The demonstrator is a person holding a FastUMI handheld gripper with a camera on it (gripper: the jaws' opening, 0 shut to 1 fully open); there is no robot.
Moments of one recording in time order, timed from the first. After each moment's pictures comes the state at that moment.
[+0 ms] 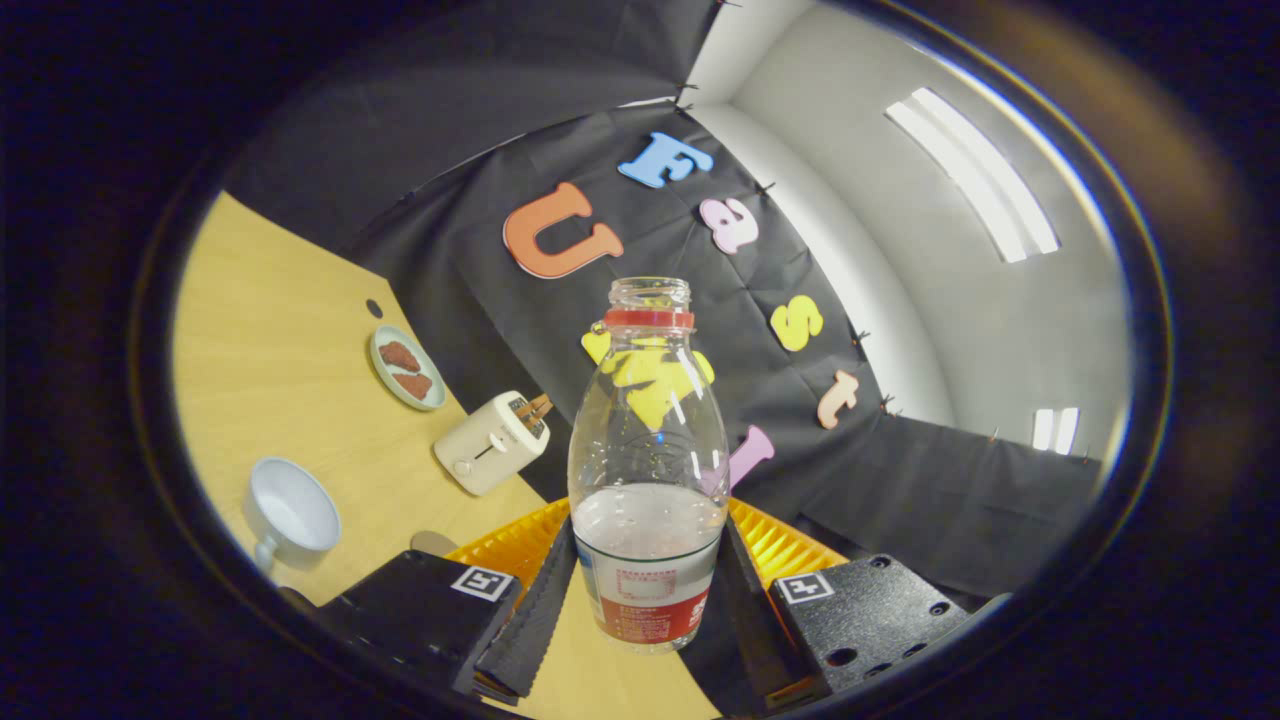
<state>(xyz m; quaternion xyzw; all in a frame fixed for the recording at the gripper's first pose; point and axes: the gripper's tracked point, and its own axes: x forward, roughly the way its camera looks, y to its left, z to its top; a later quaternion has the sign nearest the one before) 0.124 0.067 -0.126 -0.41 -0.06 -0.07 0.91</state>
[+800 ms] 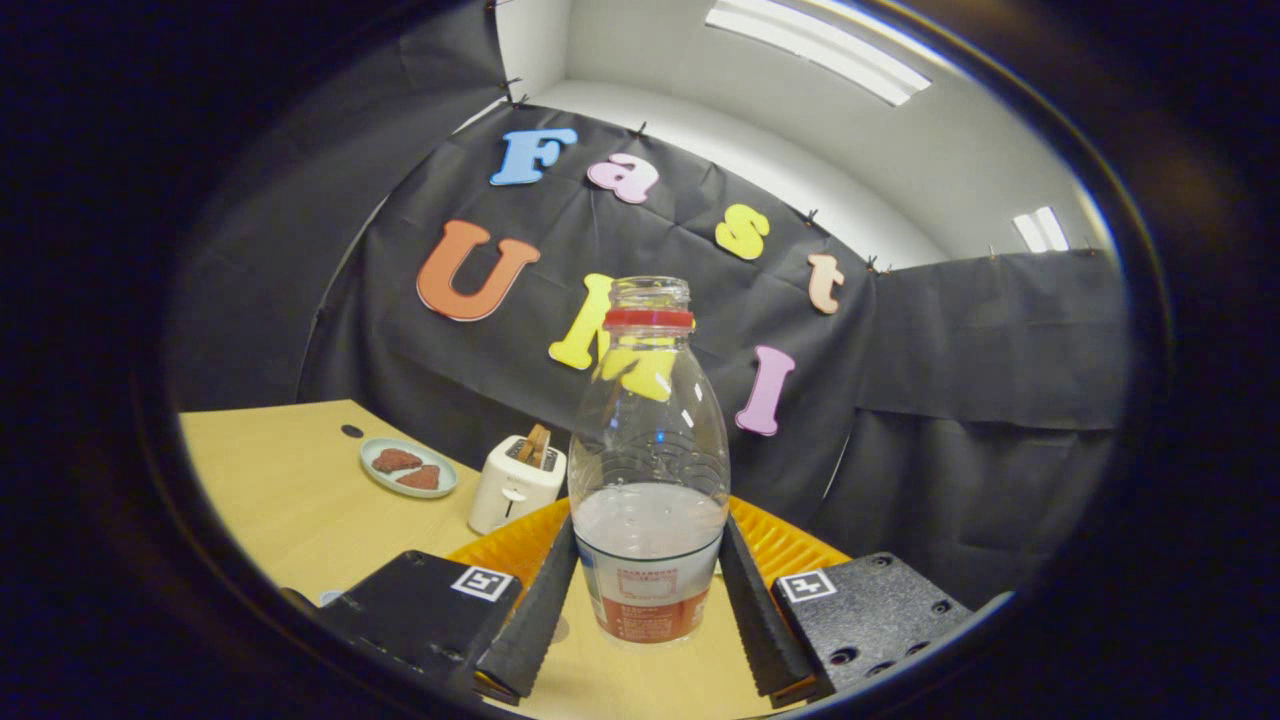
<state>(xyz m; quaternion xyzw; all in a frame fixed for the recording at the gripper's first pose) 0.178 0.048 -0.131 -0.18 -0.03 -0.05 0.98</state>
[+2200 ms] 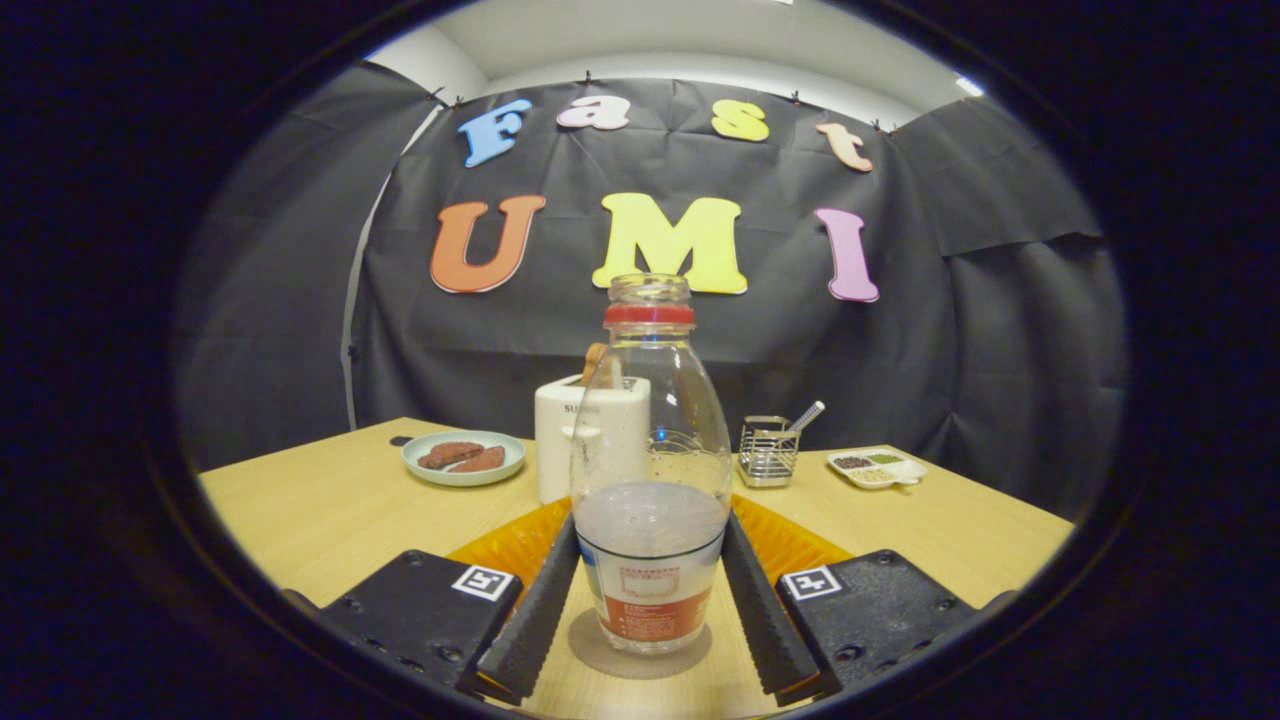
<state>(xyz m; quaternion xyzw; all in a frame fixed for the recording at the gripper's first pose) 0.308 0.061 -0.299 -0.03 0.05 0.06 1.00</state>
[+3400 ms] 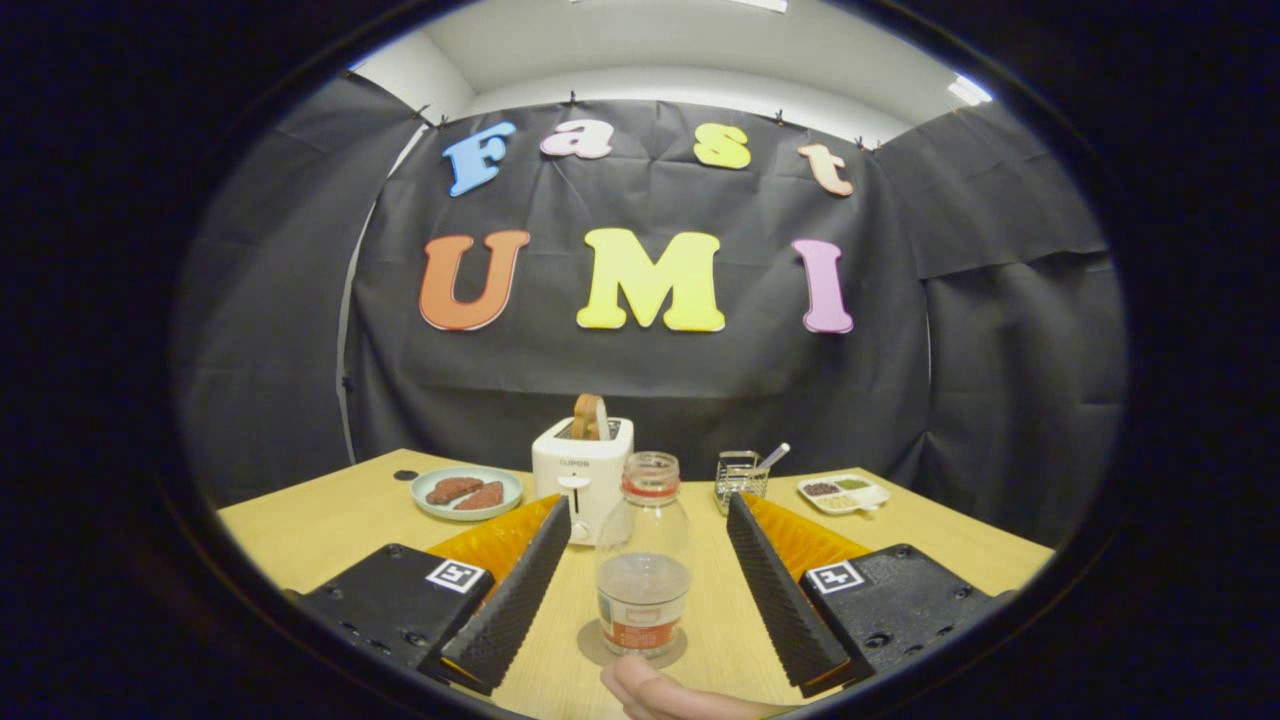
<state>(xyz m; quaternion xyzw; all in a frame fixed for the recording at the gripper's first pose) 0.257 0.054 -0.201 -0.03 0.02 0.03 1.00</state>
